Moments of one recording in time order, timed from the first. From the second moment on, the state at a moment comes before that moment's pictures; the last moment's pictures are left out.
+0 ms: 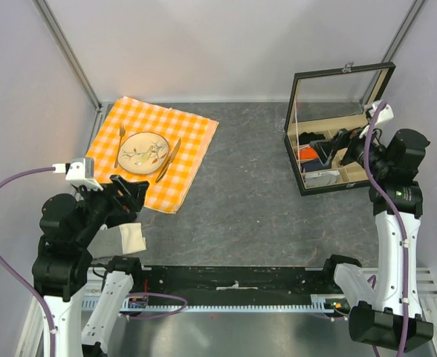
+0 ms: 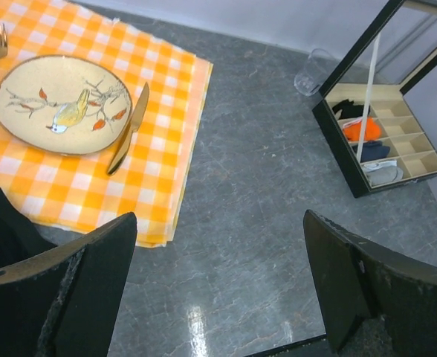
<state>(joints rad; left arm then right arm) -0.08 0.46 1.11 -0.85 0.19 -0.35 -0.22 0.90 1.12 -0.41 -0.70 0.12</state>
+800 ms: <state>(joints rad) -0.07 0.97 0.94 -0.79 -0.23 -0.43 -0.01 0.96 0.93 -0.47 -0.90 -0.29</state>
